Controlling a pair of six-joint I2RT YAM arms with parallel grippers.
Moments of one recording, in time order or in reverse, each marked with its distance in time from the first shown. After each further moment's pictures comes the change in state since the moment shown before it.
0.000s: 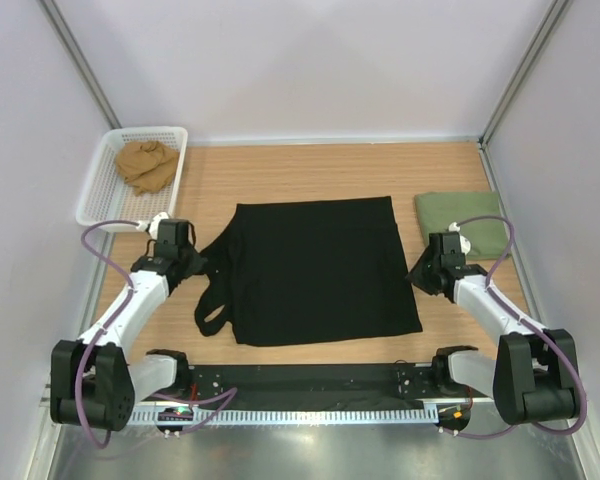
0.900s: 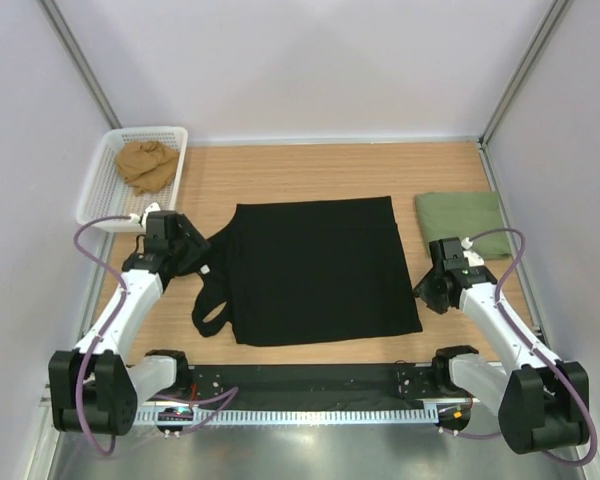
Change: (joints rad) left arm 0.082 -0.019 0.068 0.020 0.105 -0.029; right arm 0.028 -0.151 0.046 -0.380 0.125 0.154
